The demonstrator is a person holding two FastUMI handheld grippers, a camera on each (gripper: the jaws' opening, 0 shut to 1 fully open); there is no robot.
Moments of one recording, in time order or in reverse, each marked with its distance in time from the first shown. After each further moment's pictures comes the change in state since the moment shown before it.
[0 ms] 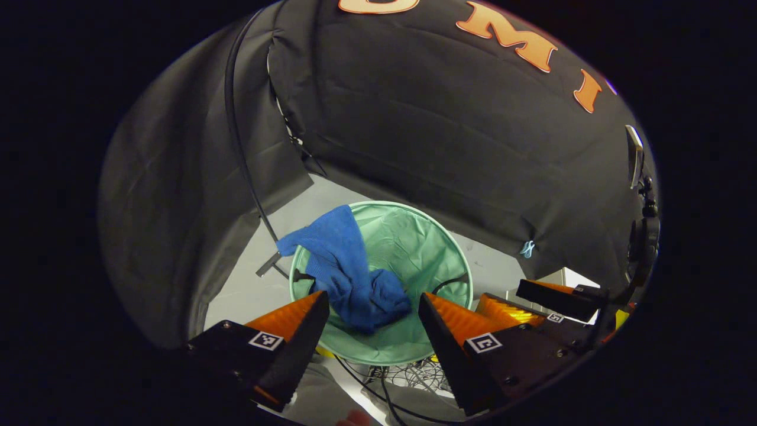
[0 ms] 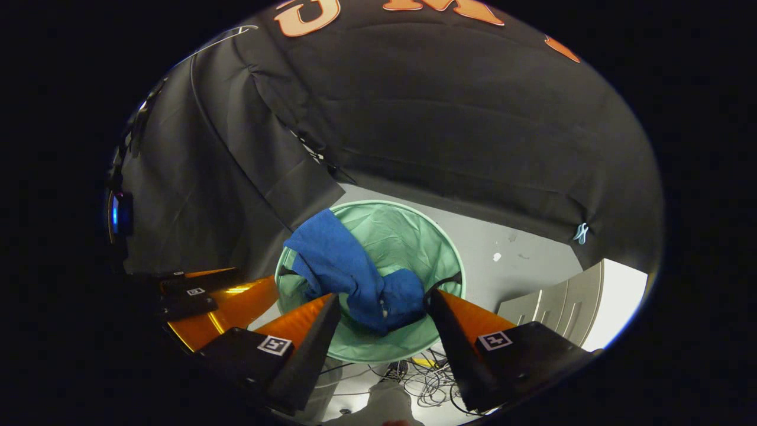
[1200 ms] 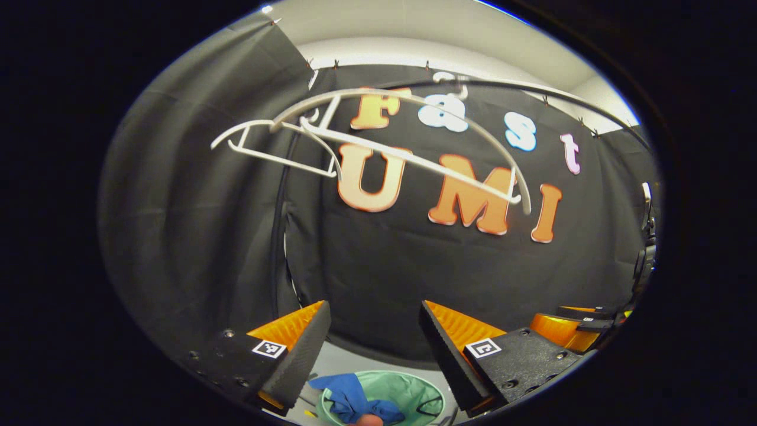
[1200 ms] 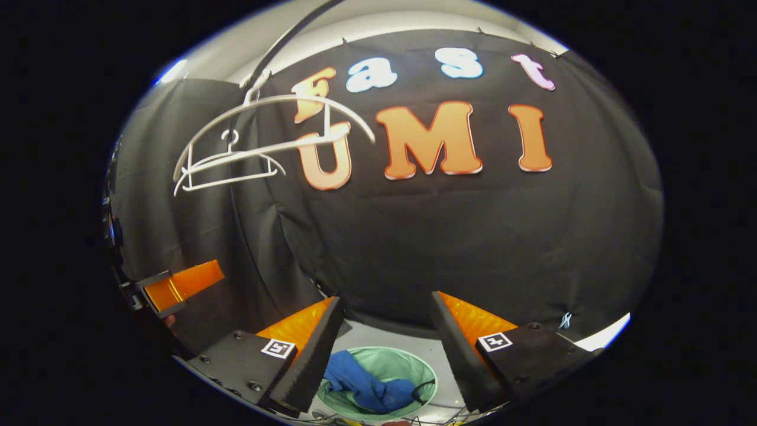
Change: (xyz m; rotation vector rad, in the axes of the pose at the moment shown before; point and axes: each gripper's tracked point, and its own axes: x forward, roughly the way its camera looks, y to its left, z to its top) left arm -0.311 -0.021 0.241 0.041 -0.938 0.042; right arm -0.303 0.002 0.225 -0.001 -0.763 0.051
